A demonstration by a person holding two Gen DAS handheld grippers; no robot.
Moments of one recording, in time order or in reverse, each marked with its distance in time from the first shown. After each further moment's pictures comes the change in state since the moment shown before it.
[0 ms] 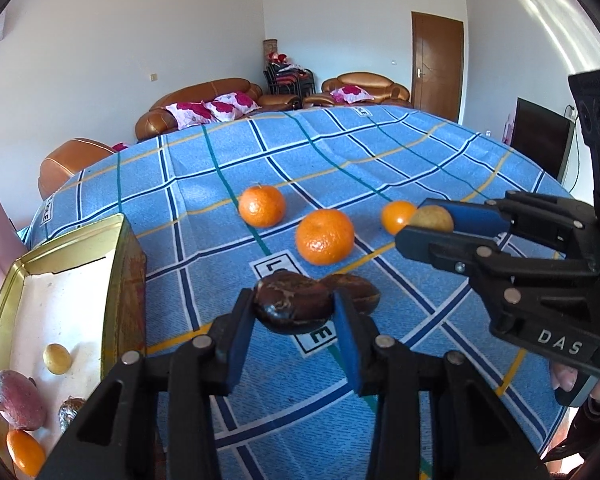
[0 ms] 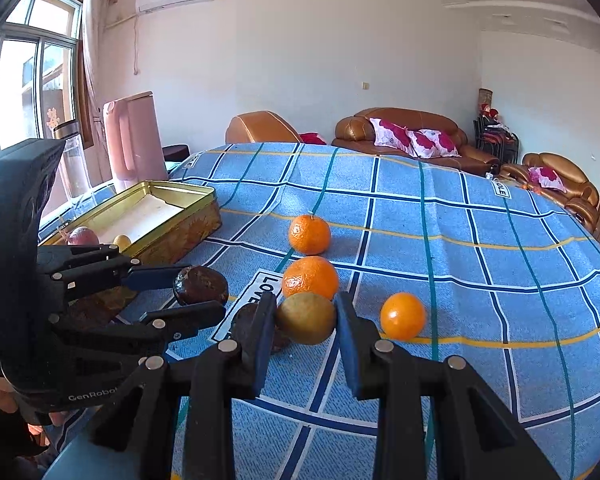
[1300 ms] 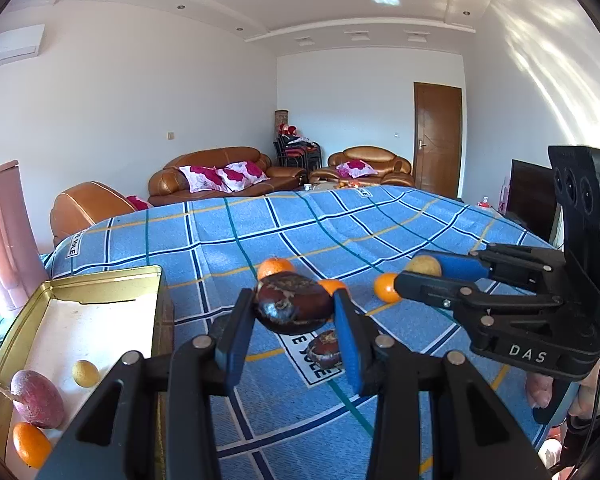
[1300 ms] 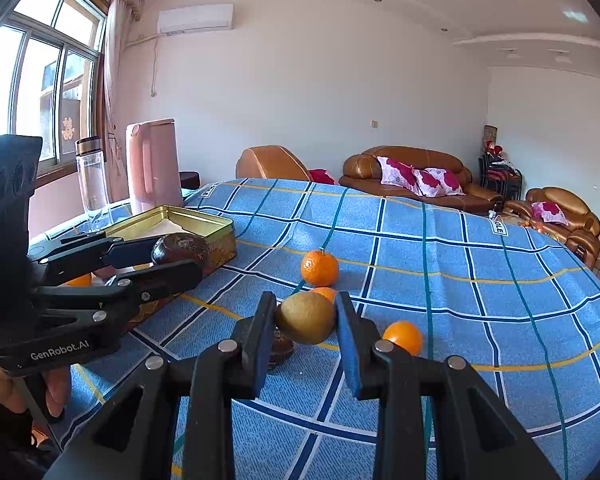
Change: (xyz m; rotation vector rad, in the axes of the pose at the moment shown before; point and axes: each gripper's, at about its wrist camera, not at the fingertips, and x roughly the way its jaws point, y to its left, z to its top) left arm -0.054 0.010 -0.010 -0.045 -0.290 0.003; right arm -0.025 0.009 -0.001 -0.050 -0.137 0.013
